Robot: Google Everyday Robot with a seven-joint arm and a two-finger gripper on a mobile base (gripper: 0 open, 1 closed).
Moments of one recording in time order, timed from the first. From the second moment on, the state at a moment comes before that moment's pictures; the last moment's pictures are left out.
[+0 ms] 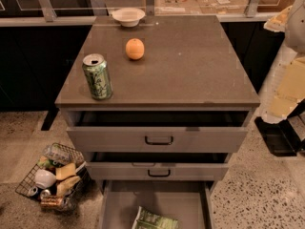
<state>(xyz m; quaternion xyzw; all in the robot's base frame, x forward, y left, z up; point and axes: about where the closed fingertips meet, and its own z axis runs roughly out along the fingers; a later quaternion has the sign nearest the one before) 0.437 -0.209 1.001 -0.60 0.77 -0.06 0.19</state>
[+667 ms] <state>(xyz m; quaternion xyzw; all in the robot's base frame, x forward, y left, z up) 0.435 -0.219 0.981 -0.59 0.78 -0.08 0.19</state>
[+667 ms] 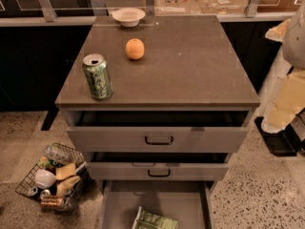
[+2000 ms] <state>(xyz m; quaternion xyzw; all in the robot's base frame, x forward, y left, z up) 0.325 -0.283 0.773 -0.52 0.82 -0.06 0.21</state>
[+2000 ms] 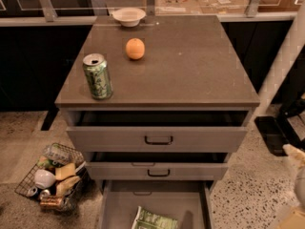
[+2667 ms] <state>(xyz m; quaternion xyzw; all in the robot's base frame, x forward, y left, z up) 0.319 -0.253 0.744 -0.52 0.81 0.02 0.28</state>
